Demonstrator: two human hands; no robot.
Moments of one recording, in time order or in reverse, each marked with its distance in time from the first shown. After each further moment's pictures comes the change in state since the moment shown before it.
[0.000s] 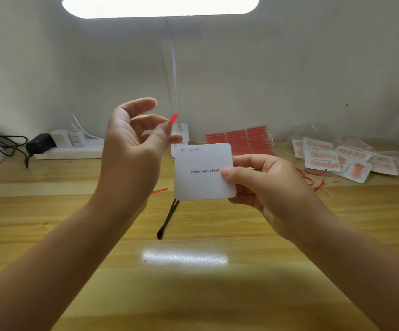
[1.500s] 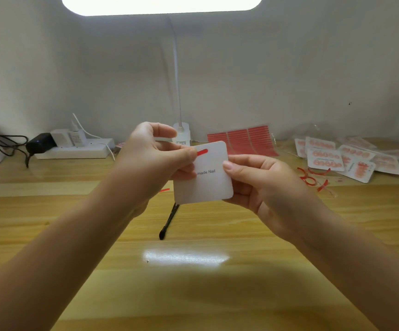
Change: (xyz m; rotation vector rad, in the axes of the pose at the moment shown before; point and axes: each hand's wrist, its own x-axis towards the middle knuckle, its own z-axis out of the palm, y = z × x) left_hand 0.004 0.004 0.002 0.049 -0.187 -0.362; right_hand 0.006 0.004 0.002 0.168 -0.120 0.048
